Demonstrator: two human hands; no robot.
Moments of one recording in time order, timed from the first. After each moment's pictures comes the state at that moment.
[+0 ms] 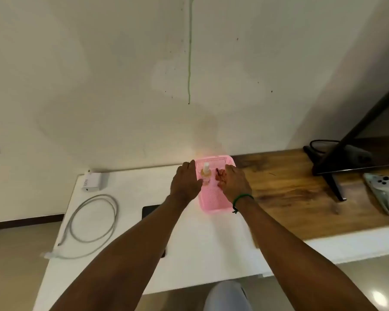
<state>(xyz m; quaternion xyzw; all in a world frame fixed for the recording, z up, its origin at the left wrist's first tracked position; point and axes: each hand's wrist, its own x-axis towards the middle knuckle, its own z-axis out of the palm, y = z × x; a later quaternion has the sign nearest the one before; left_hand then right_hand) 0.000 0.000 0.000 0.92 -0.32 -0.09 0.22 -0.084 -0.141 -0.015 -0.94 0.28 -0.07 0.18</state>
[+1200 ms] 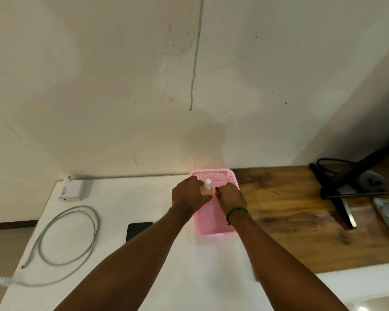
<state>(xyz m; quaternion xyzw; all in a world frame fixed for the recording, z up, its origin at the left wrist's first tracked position) 0.026 -0.036 -0.031 0.92 -0.30 -0.09 0.22 -0.045 -0.163 -0.053 -0.91 0.33 -0.01 0.24</state>
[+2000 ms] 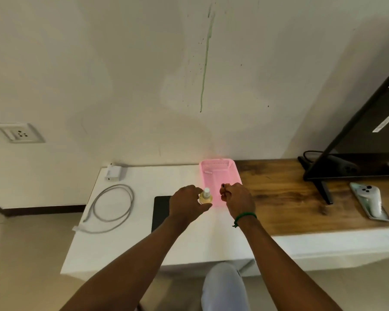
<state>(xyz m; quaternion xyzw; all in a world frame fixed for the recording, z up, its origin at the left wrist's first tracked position) -0.100 0.082 0.042 0.92 -0.29 -0.04 0.25 -0.166 -0.080 0.019 -0.93 0.27 -0.12 0.23</state>
